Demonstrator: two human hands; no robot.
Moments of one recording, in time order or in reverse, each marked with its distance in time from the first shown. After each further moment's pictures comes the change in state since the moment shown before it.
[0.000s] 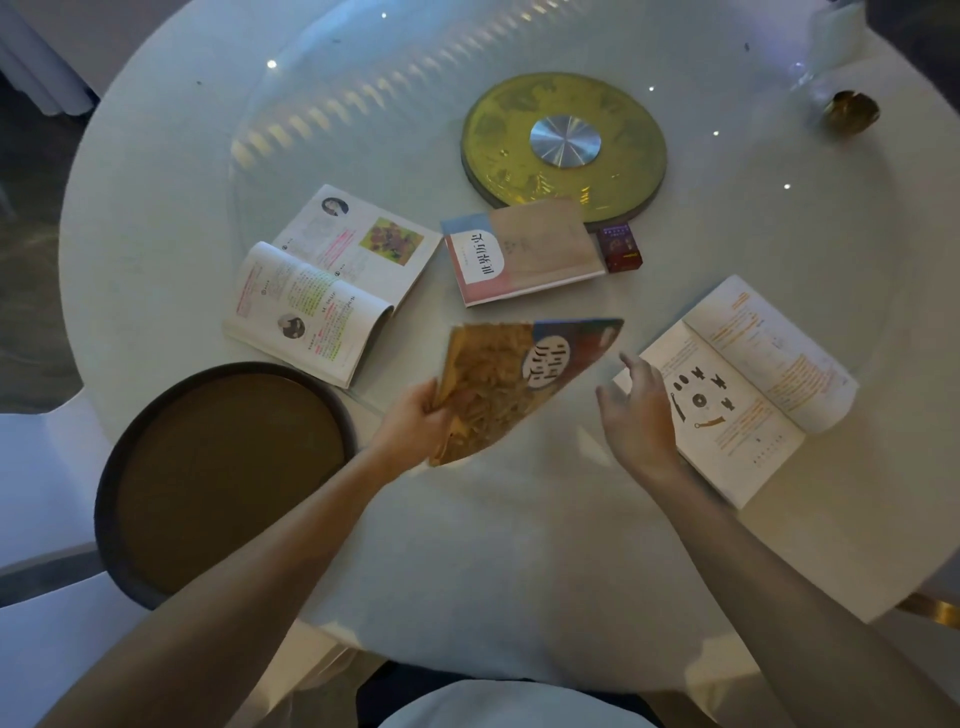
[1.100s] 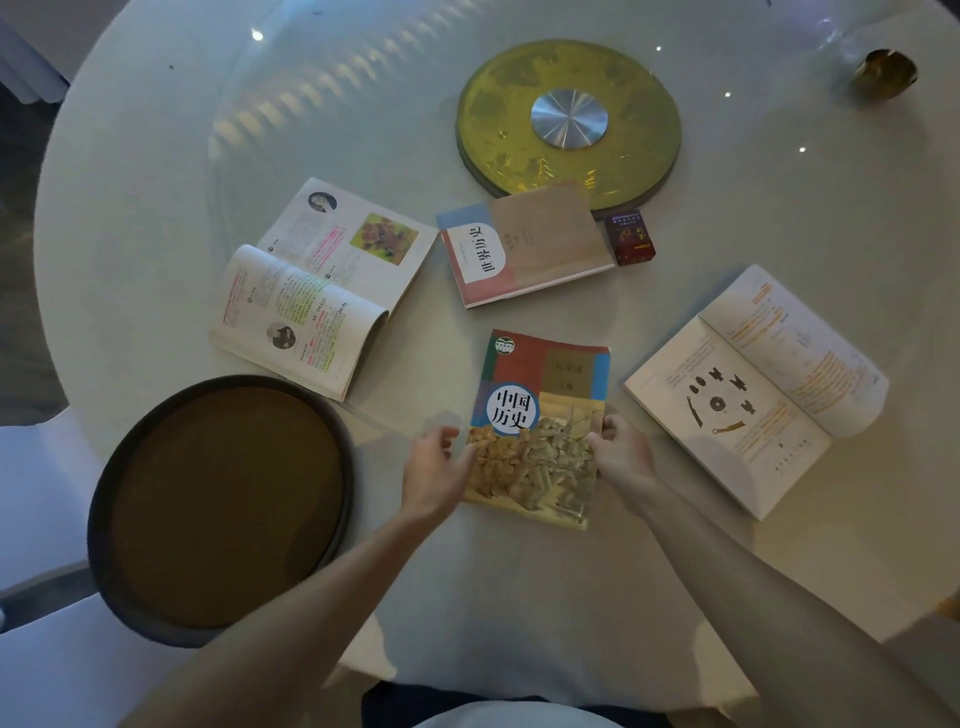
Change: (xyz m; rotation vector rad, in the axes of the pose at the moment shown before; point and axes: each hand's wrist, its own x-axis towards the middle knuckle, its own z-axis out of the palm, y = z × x) left_hand 0.014 -0.054 0.049 0.223 0.227 -0.337; right_hand 0.015 0.047 0.059 0.179 -0.218 0.500
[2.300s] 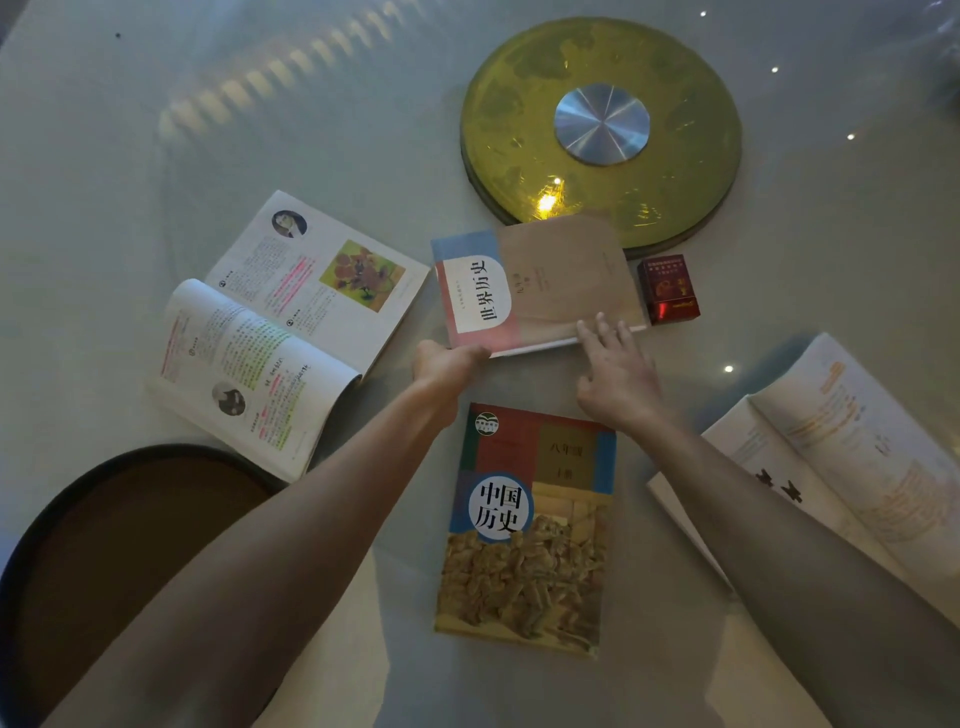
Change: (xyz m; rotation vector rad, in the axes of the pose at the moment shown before) left_hand 0.214 0.140 0.002 -0.510 0.029 -0.300; right_hand 0.165 -0.152 -0.001 -0.930 -0.074 -0.459
